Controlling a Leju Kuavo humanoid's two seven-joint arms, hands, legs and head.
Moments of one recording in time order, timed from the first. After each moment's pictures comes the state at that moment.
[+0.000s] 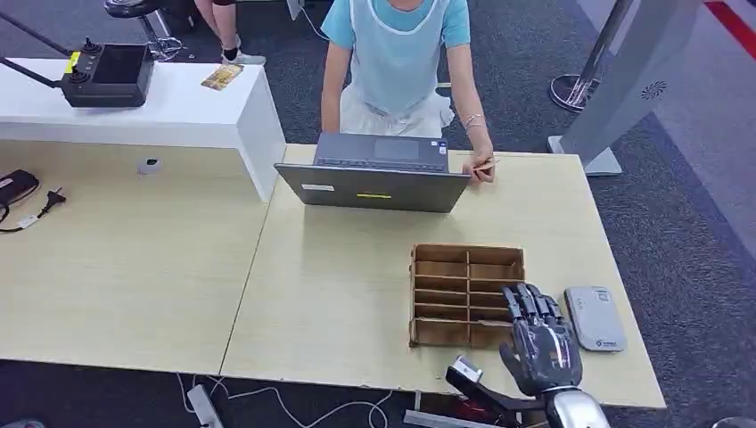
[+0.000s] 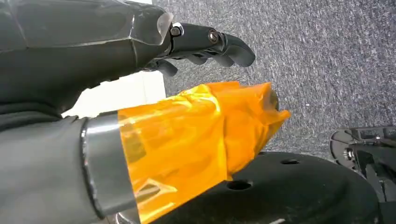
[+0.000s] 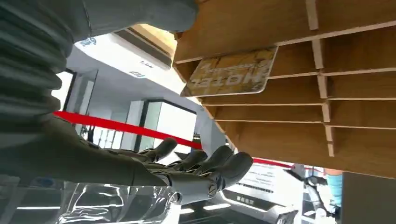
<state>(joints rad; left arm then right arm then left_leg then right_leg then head) -0.07 -0.21 1.05 -0.23 -1.33 0.22 0.11 0.12 -0.34 0.45 -1.72 1.47 -0.18 0.27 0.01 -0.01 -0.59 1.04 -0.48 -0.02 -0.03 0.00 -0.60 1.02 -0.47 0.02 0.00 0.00</state>
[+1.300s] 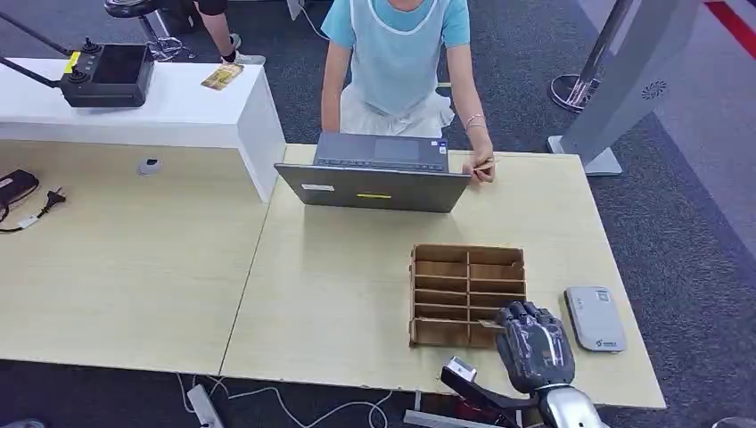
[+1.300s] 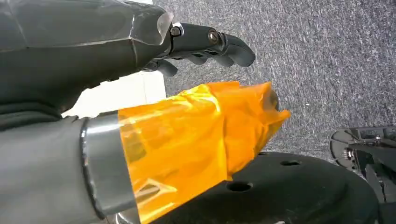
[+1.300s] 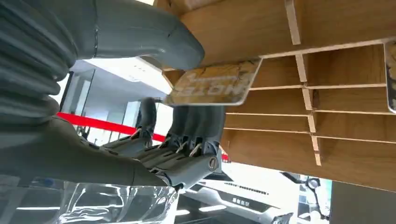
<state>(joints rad) -0.07 -0.21 1.05 -0.23 -1.32 0.22 0.11 0.10 -0.33 0.47 -1.69 1.47 -0.18 0.26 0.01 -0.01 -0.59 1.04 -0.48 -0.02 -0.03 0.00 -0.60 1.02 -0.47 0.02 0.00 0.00</state>
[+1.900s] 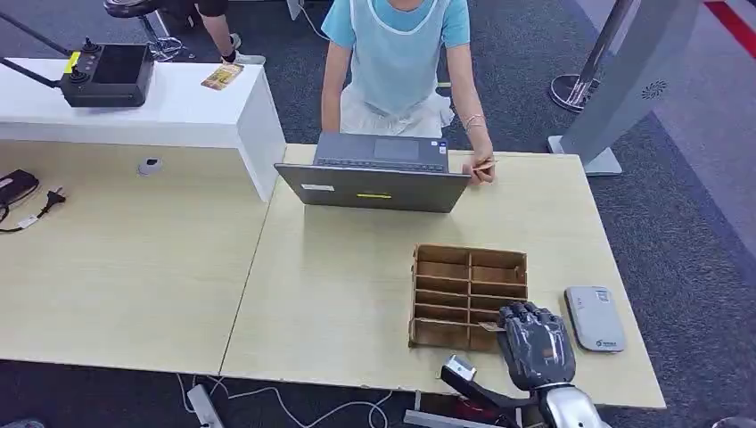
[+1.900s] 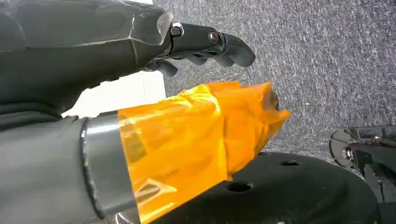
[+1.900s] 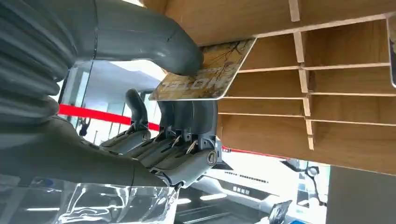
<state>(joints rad) -0.07 -0.21 1.06 -0.23 -1.32 0.22 0.11 0.09 -0.33 0.47 -1.69 1.51 -0.21 0.26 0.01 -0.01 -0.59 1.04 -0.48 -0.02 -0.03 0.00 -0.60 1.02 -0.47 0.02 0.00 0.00</state>
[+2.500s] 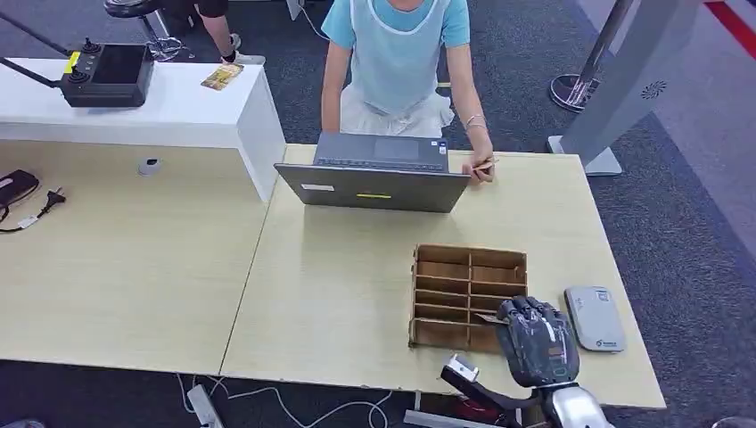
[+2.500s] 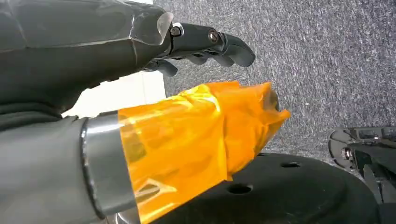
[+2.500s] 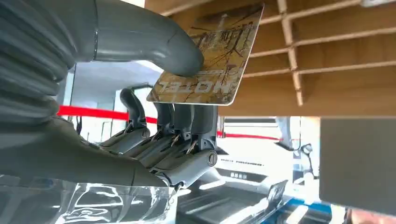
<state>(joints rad) -0.07 -0.21 1.07 -0.23 -1.32 0.22 0.10 0.11 -0.33 0.44 -1.72 1.50 -0.29 0.23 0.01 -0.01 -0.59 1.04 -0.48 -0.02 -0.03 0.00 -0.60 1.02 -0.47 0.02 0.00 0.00</state>
